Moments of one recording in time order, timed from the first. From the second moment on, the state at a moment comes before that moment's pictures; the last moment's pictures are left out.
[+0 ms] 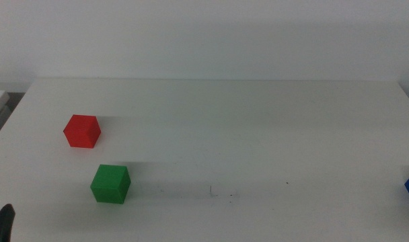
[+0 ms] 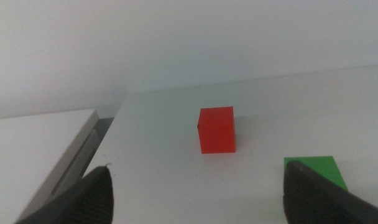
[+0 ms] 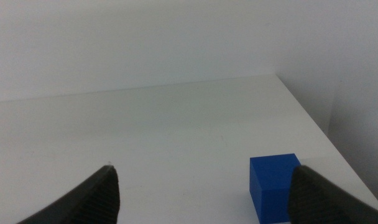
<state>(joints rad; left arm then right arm) 0.01 0.00 0.00 0.04 0.22 0.06 -0.05 0.01 0.00 -0.01 0.24 0.10</state>
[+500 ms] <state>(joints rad) 0.06 0.15 -0.06 0.01 0.23 0.01 -0.05 0.01 0.00 -0.01 0.24 0.10</state>
